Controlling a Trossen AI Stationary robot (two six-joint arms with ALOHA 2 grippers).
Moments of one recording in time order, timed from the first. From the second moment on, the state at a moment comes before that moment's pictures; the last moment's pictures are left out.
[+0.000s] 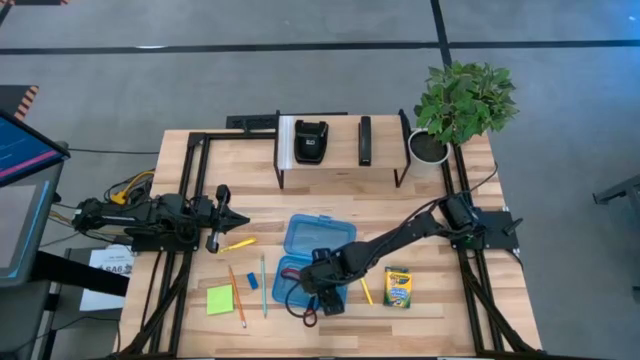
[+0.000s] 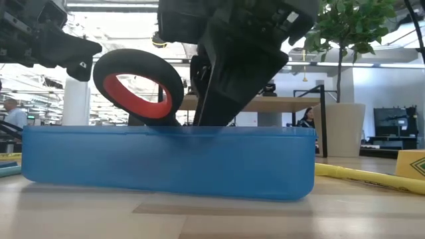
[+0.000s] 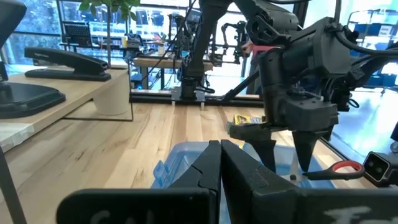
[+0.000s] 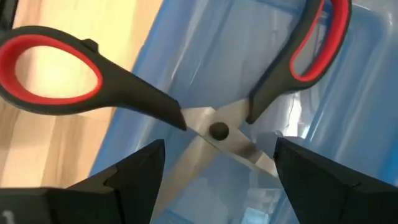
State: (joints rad) left arm -0.07 0.01 0.02 0.00 -0.01 -0.08; right arm 0.35 2.17 1.64 -0.56 -0.05 0.18
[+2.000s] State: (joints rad) left arm -0.07 0.01 0.02 0.00 -0.01 -0.08; right arm 0.26 2.23 1.79 -0.86 -0.13 0.21
